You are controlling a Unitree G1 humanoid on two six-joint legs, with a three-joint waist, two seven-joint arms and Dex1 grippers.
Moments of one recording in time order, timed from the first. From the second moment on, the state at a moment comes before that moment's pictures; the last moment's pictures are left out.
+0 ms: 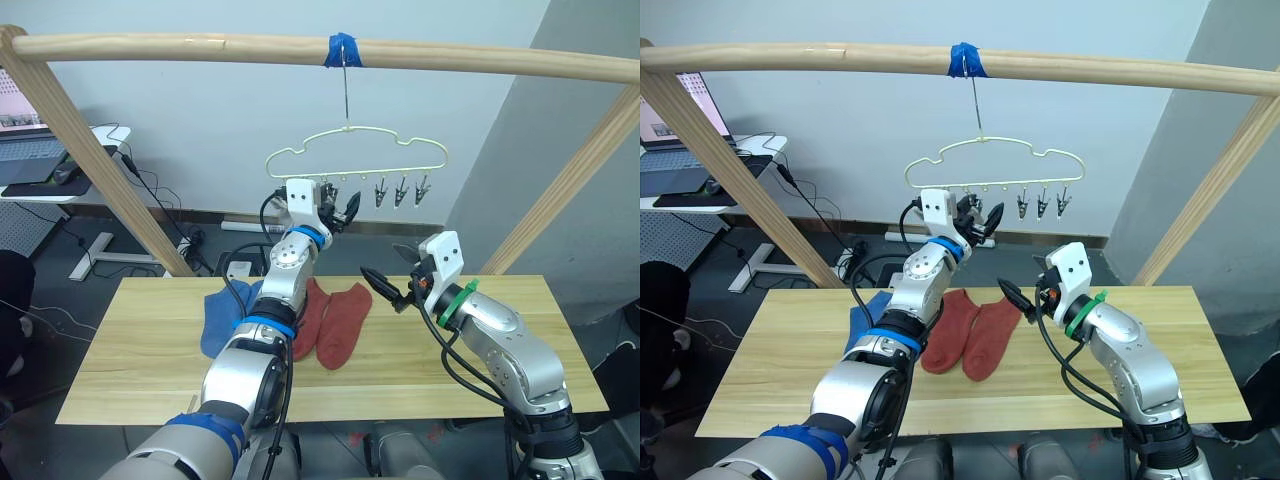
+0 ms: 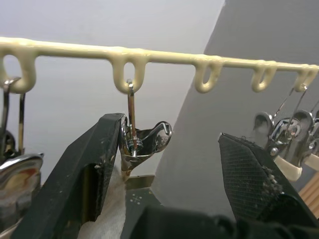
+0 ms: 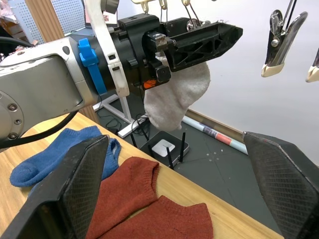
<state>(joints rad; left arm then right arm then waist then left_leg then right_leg) -0.88 0.01 0.06 0.92 -0.11 -0.26 -0.31 -0.22 -0.29 0.10 -0.38 0.33 0.58 0.45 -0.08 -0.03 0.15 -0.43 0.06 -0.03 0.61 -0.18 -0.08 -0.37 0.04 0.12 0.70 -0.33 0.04</state>
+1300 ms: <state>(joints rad) -0.88 -0.02 0.08 0.94 -0.12 -0.31 -0.38 -0.22 -0.28 0.10 -0.38 0.33 0.58 0.45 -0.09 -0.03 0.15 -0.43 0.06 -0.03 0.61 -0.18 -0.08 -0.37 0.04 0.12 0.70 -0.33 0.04</state>
